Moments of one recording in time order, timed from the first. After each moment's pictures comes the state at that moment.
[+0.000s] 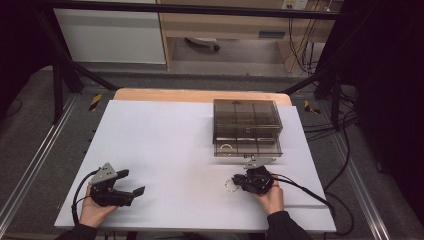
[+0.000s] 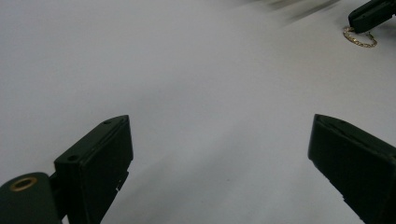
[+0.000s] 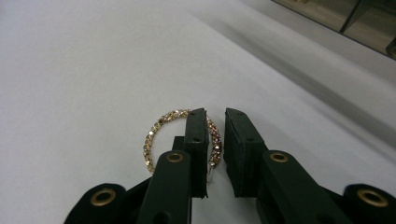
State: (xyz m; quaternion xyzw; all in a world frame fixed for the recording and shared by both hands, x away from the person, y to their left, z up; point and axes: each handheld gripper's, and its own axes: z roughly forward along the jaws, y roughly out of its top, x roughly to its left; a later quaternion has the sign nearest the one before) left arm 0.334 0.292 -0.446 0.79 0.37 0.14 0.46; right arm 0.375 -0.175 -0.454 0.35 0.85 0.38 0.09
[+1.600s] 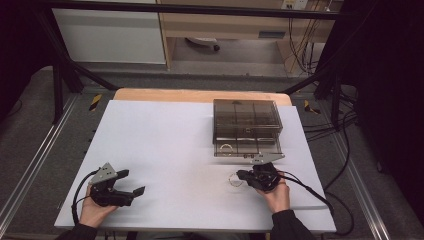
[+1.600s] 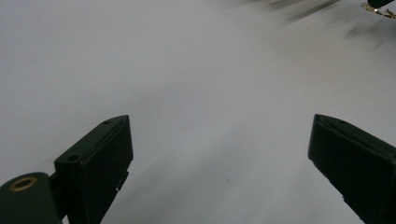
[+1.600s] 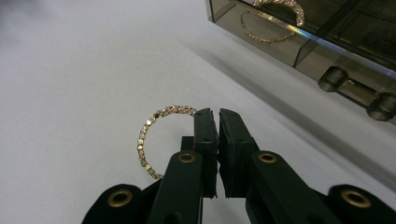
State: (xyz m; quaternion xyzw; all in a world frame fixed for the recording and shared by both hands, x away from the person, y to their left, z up) left arm 0.334 0.292 -0.446 0.79 0.37 0.14 0.46; right arm 0.371 -0.186 -0.427 0.36 0.84 0.40 0.10
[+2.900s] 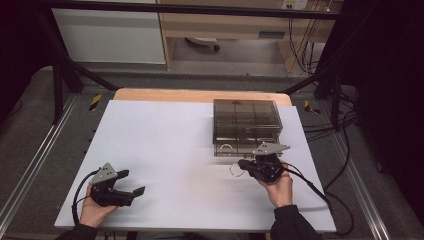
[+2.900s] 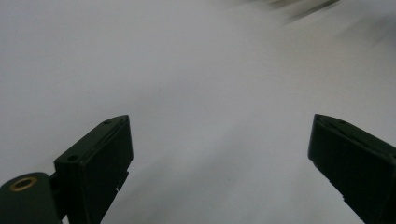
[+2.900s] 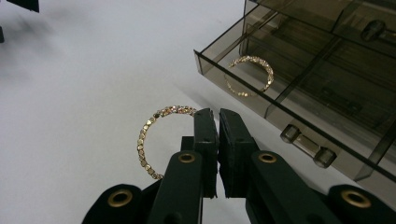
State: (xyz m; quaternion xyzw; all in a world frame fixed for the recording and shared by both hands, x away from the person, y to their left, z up) left arm 0.335 0.292 -0.447 0.79 0.38 0.14 0.46; right arm 0.377 -0.185 -0.388 0.36 0.82 0.42 0.13
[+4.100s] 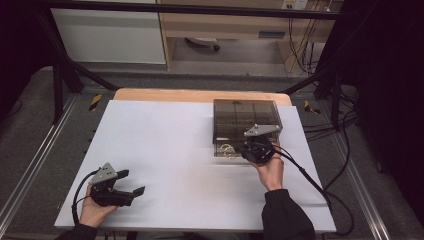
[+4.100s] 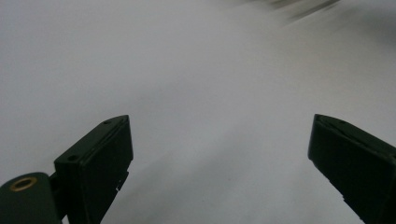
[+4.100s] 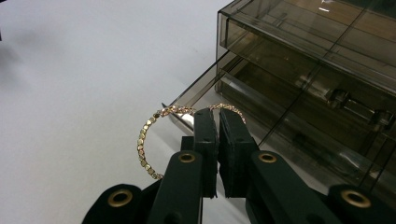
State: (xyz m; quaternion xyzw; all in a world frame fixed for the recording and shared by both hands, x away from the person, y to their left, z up) left arm 0.335 0.292 -0.447 0.79 0.38 0.14 0.46; right arm 0.421 -0.164 -0.370 0.37 0.82 0.40 0.16
